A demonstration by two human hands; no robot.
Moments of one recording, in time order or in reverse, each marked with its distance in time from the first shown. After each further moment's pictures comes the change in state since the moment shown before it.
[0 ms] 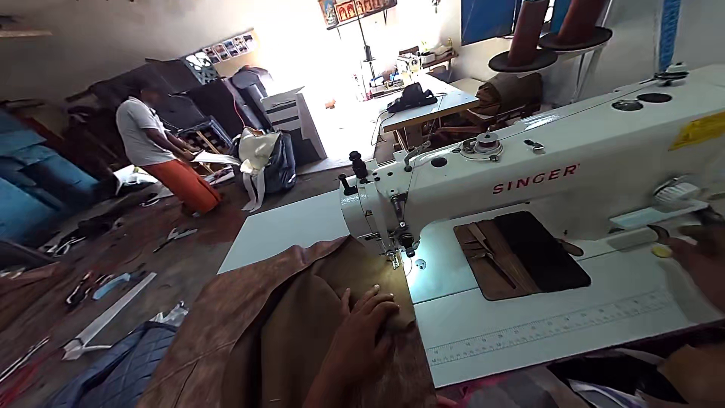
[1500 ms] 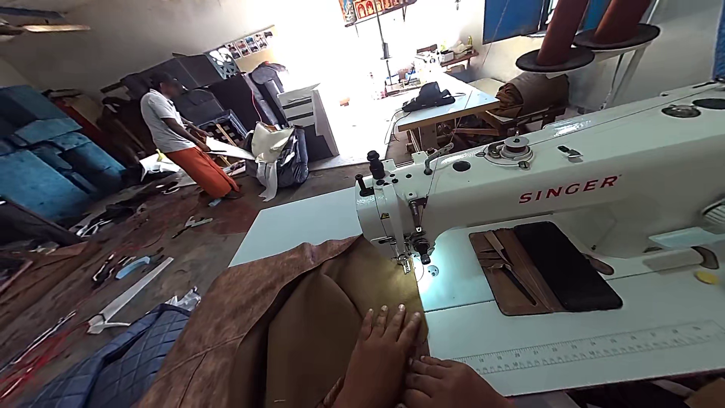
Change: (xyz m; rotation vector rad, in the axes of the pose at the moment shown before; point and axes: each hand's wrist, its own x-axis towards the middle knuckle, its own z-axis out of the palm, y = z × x) left_hand -0.005 0.043 0.011 0.363 -0.134 -0.101; right_hand -0.142 -0.218 0.133 0.440 -0.338 -1.246
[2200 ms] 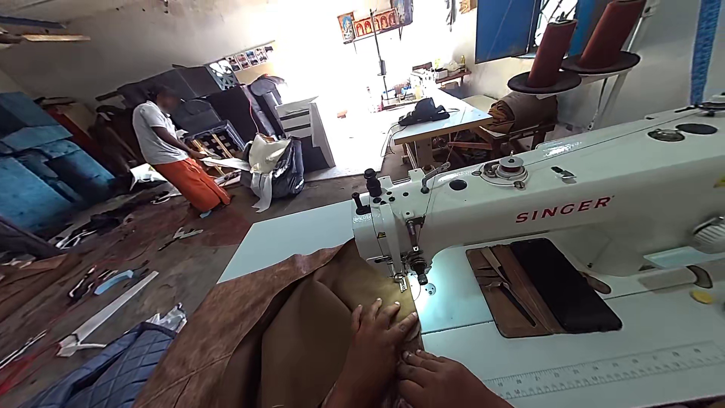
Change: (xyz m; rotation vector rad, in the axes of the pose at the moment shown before) left_hand 0.038 -0.032 0.031 -0.086 0.362 0.042; right_hand 0.015 0.023 -0.001 -0.023 -0.030 0.064
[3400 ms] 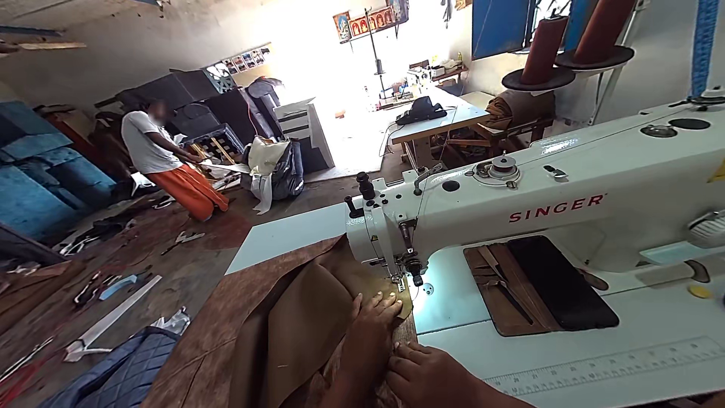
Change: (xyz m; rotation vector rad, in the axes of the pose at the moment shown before) left_hand 0.021 -0.004 -0.007 -0.073 -0.114 -0.135; right_hand 0.012 0.014 0.019 -0.161 0.060 -0.115
